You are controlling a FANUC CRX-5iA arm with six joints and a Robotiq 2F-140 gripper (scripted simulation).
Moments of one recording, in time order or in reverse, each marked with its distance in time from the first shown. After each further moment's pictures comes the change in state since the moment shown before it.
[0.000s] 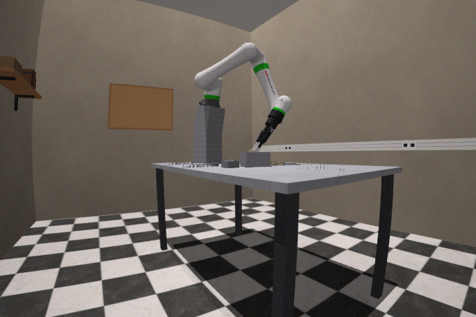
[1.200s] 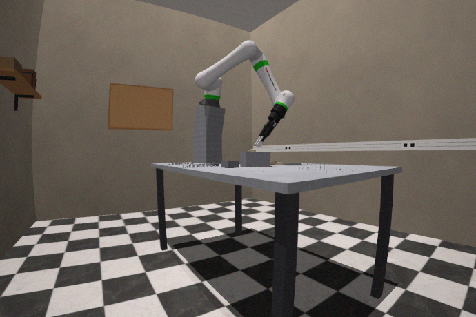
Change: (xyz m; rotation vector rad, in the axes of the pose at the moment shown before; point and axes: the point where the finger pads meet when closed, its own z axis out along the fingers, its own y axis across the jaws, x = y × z) arm 0.003 0.000 -0.043 0.000 0.000 0.000
